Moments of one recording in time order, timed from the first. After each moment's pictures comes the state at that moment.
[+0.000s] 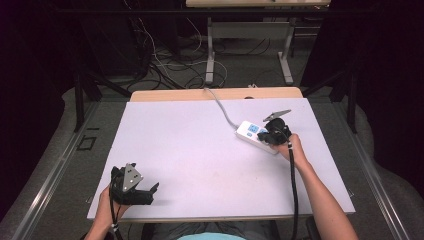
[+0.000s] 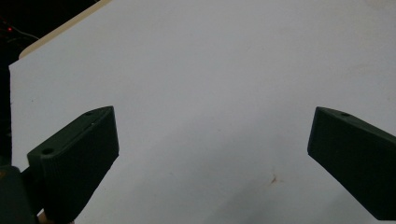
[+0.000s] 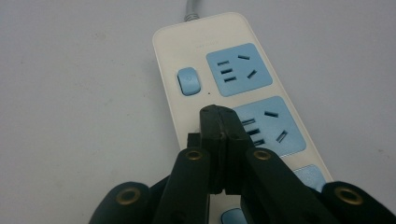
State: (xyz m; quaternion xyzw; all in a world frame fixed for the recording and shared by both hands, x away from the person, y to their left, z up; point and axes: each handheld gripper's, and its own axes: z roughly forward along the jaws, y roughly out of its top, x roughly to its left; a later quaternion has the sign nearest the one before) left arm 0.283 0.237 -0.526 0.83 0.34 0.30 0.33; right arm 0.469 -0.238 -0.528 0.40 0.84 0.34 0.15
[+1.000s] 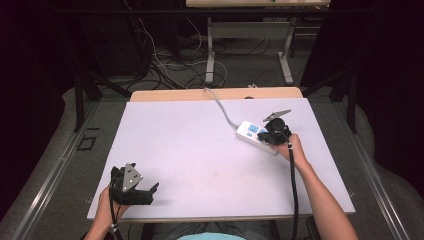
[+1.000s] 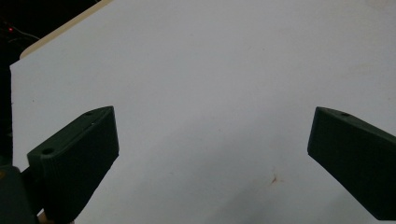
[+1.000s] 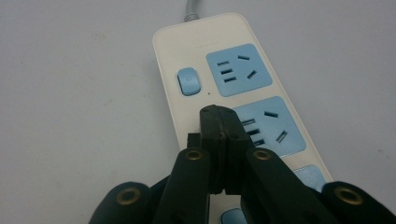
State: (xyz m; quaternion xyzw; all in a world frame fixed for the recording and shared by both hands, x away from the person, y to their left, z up) left arm 0.283 0.238 -0.526 0.83 0.35 0.30 0.33; right arm 0.469 -0.238 -0.529 0.40 0.84 0.34 0.16
